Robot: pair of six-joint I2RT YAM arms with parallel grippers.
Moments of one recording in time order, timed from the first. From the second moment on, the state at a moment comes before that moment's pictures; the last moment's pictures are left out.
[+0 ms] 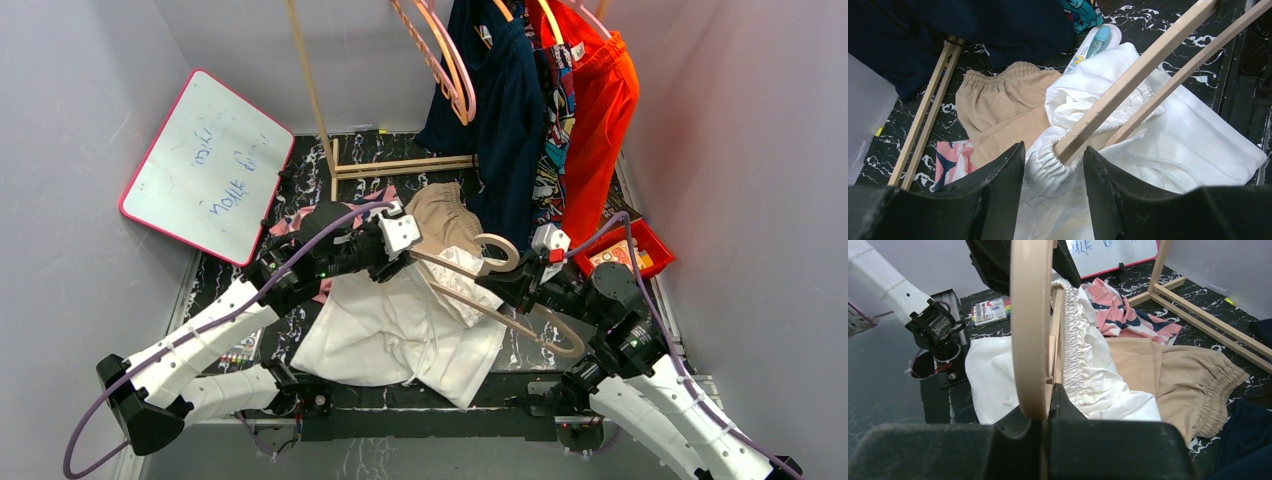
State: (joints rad) left arm -0.82 1.04 1.05 -0.42 0.25 0.40; right arm 0.68 0.47 0.60 -0.11 -0.50 0.10
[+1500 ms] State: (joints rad) left arm -0.82 1.02 1.32 -0.90 0.51 0.61; right arm 0.68 0.43 0.66 -0.19 -0.69 0.05
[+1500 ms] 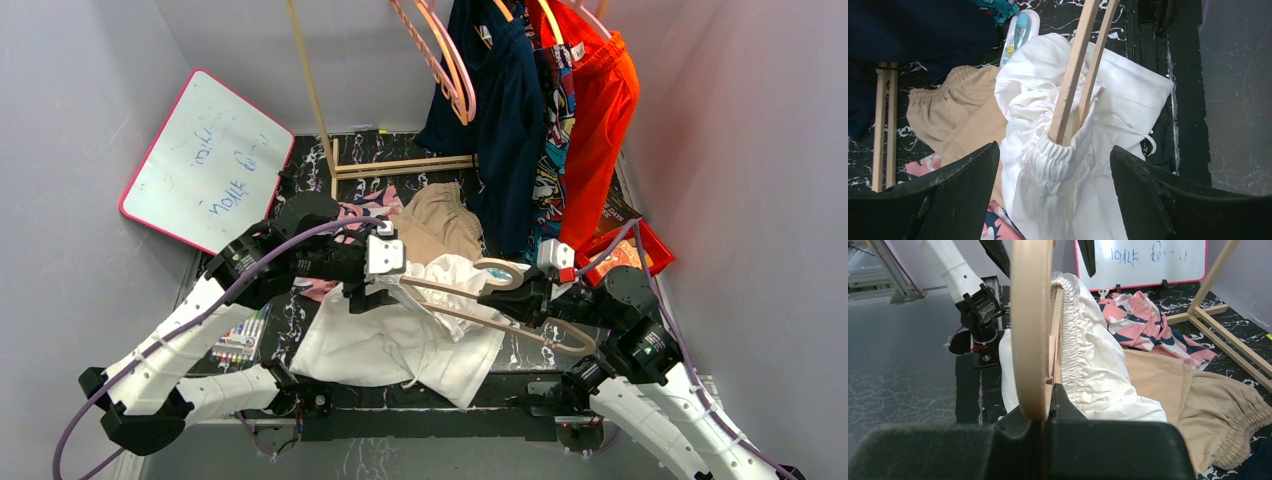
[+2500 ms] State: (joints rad) left arm -0.82 1.24 1.36 -0.88 0.74 0.50; right arm 0.68 0.47 0.67 -0.16 -0.75 -0.01
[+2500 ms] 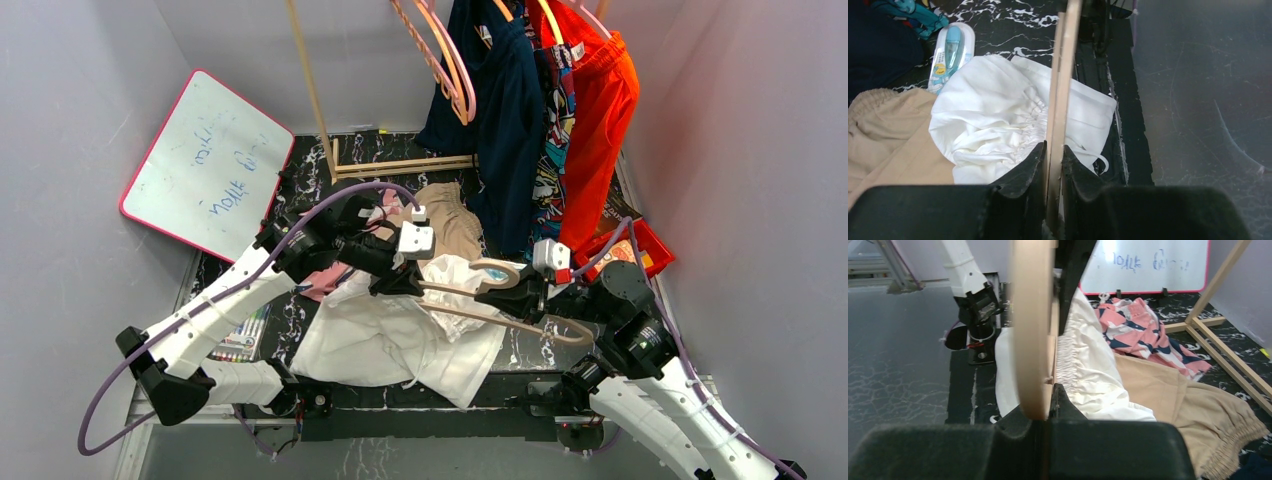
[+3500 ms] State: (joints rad) left arm -0.82 1.24 1.35 -0.69 0.78 0.39; right arm 0.69 0.51 0.67 -0.09 -0.72 0.00
